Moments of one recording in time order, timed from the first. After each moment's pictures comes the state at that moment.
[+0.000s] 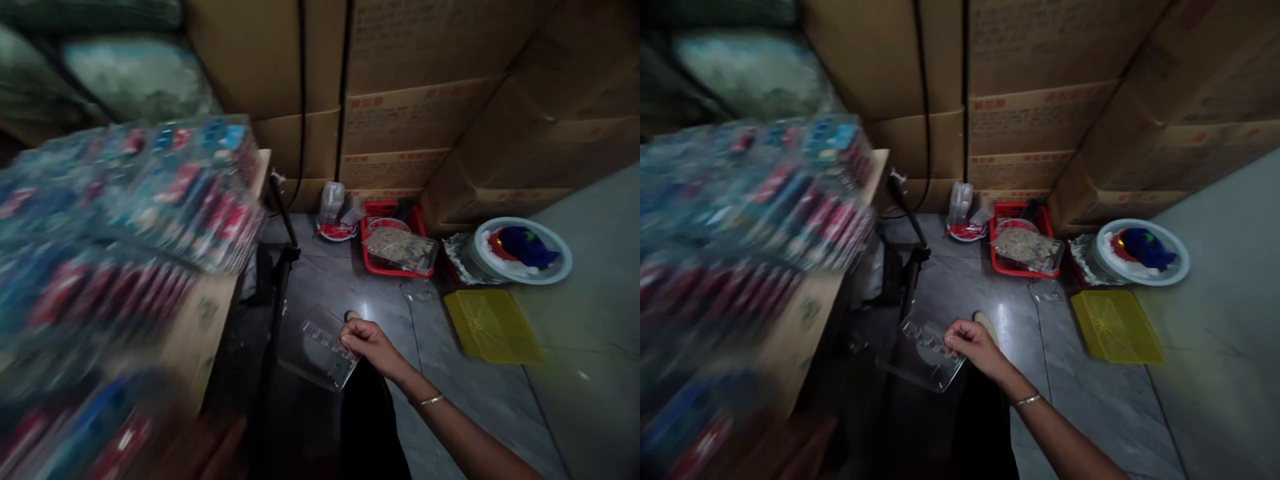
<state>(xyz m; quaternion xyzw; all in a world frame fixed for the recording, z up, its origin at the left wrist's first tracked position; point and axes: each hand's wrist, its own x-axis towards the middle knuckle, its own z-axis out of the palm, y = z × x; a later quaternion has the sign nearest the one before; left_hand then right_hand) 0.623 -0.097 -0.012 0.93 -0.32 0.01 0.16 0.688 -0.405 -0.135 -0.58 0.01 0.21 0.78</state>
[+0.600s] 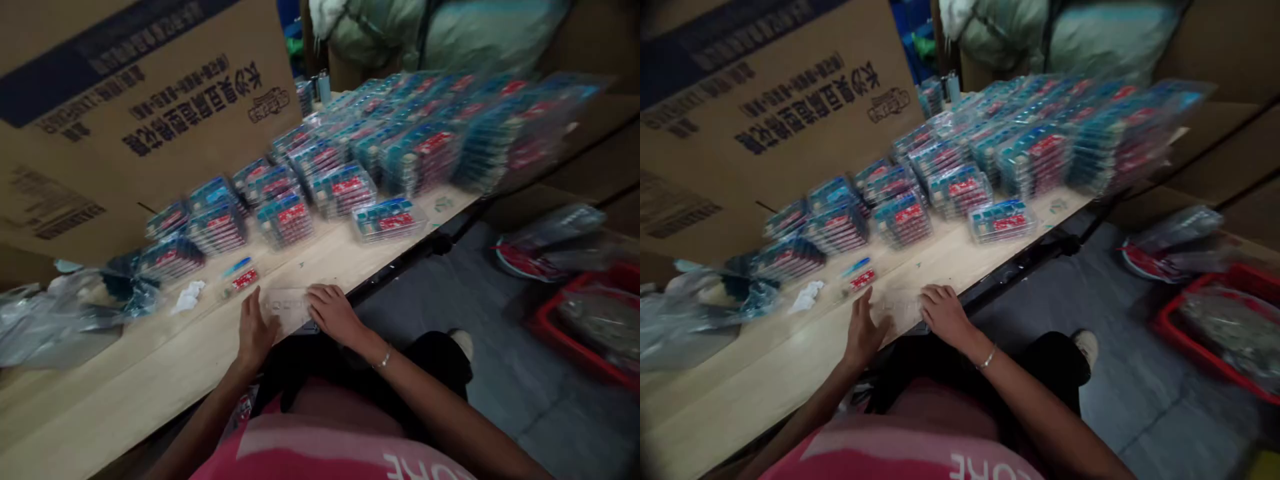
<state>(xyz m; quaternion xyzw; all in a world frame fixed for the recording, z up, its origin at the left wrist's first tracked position) 0.239 -0.017 0.034 0.86 0.38 0.25 0.22 0.415 -0.140 -0.011 -0.67 -0.63 -0.01 0.39</state>
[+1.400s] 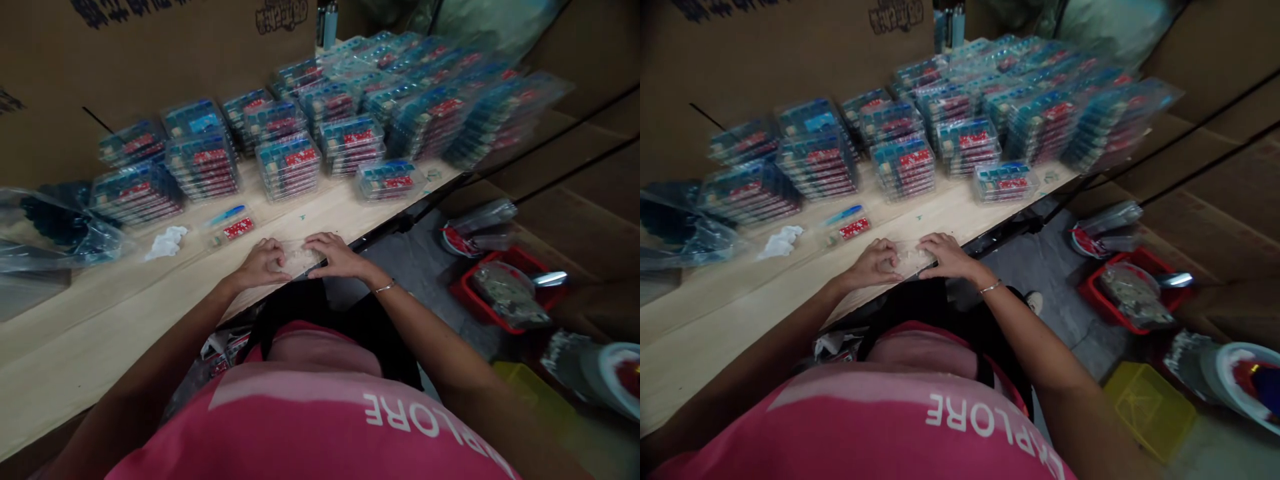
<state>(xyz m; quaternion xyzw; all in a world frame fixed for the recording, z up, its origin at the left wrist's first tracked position) 0.240 0.046 0.008 0.96 0.04 0.05 0.27 0.434 -0.127 -0.011 -0.66 -0.69 0.14 0.25</state>
